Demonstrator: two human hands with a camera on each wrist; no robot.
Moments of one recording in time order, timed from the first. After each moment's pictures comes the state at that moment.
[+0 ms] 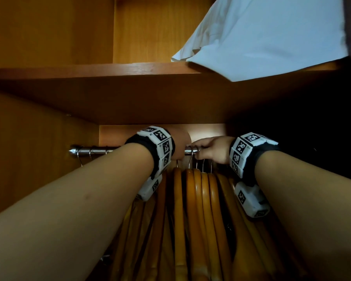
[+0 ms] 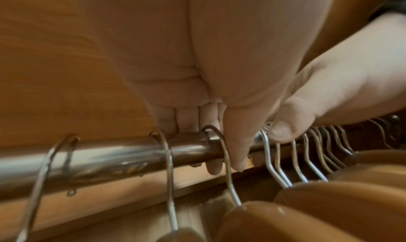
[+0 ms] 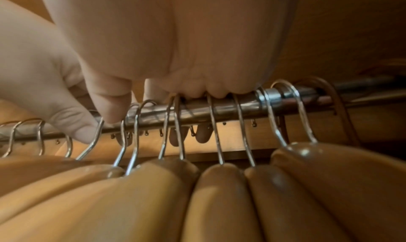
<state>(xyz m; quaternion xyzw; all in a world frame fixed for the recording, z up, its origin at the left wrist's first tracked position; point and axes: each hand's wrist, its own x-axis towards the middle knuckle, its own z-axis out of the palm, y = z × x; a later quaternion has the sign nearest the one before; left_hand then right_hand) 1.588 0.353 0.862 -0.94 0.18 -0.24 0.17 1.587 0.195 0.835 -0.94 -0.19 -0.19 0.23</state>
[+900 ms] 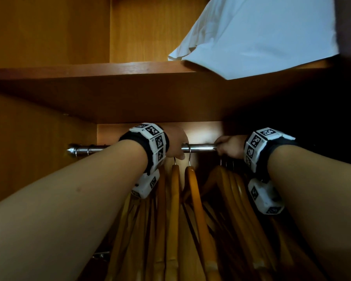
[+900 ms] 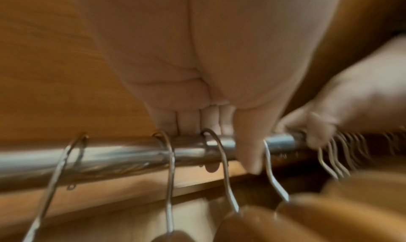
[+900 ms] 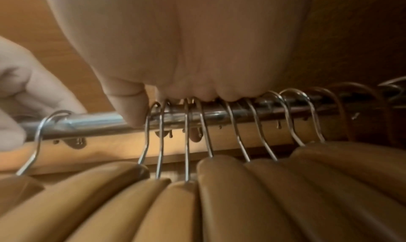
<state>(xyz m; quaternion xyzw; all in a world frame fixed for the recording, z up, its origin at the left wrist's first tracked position) 1.570 0.357 0.864 -0.95 0.19 -0.21 0.14 1.574 0.164 0.833 -0.94 -0.07 -0.24 0.22</state>
